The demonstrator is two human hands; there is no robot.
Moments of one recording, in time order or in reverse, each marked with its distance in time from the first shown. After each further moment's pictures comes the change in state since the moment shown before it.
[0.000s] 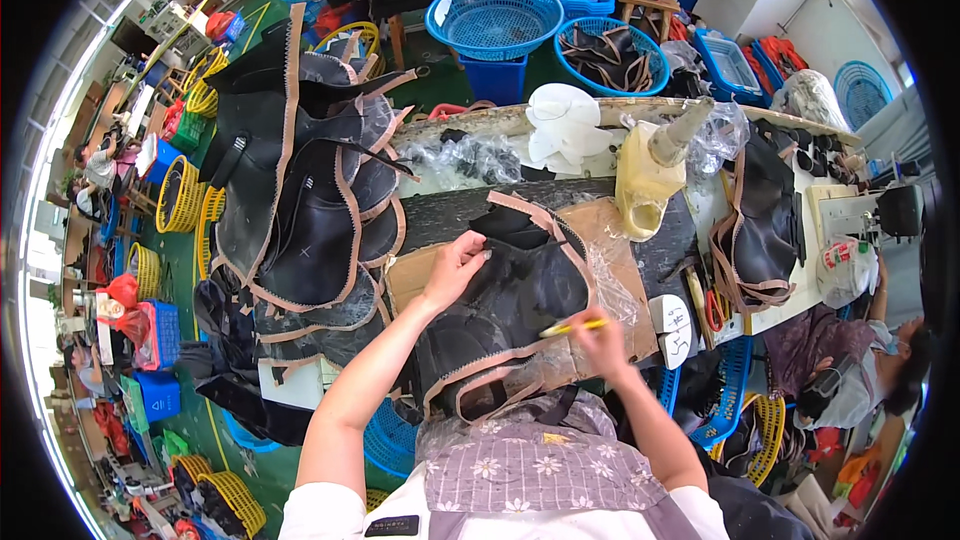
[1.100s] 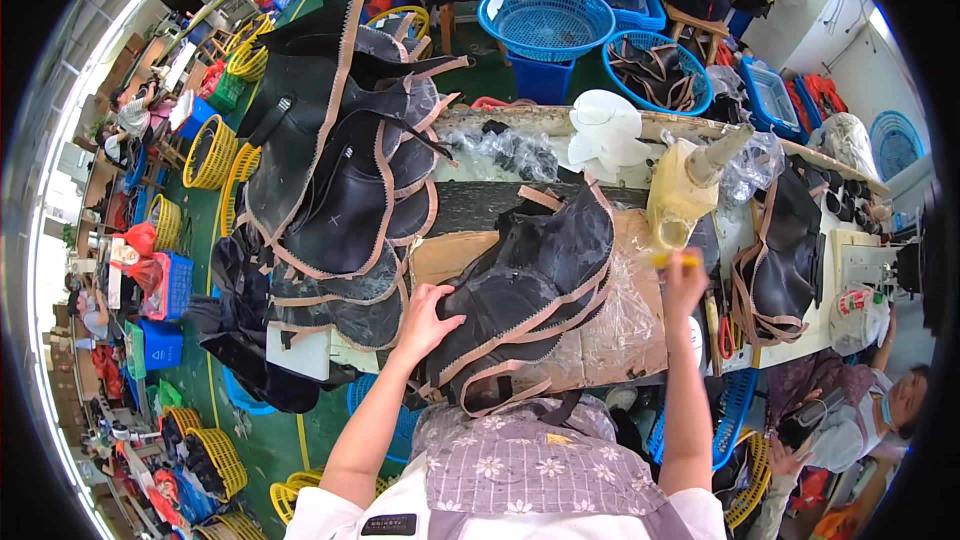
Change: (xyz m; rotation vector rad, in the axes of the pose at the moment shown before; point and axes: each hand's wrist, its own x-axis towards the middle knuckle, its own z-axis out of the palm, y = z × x) left_hand -0.126 -0.004 -0.034 0.501 0.079 -0.298; right_hand 0.084 0.020 -0.069 -0.056 0.469 0.007
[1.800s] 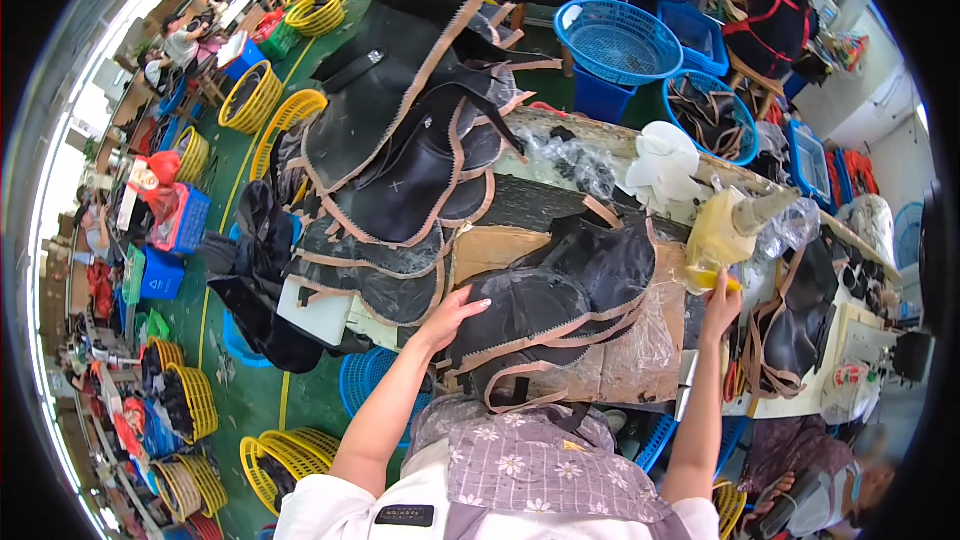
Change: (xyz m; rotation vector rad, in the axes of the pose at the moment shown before) left_hand -0.013 -0.020 0.003 -1.169 -0.160 -0.266; right_hand 0.035 0.017 0.003 0.138 -0.042 0.199
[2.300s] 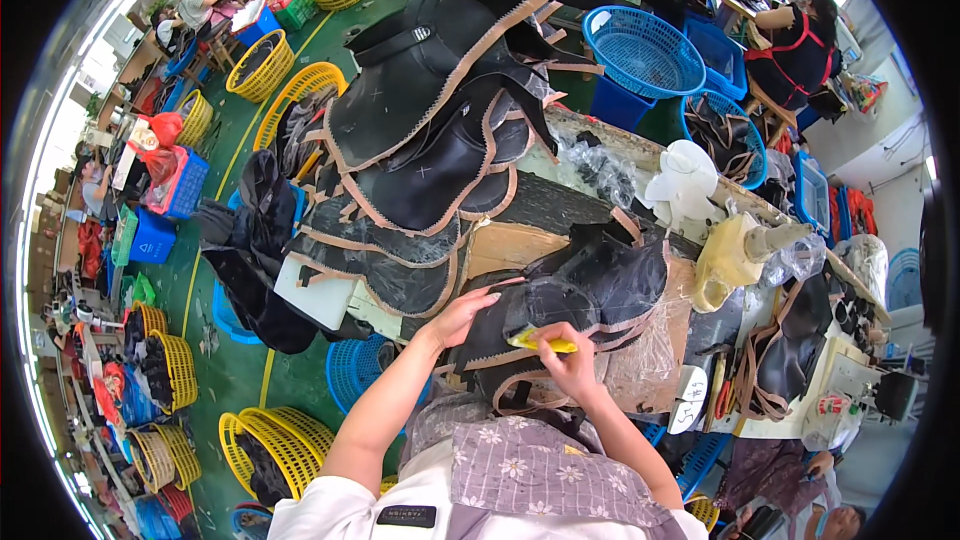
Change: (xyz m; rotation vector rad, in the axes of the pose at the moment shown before) left_hand -0.011 0.019 0.003 -0.405 -0.326 -0.075; right_hand -0.198 -0.065 0.127 0.053 -0.952 -0.275
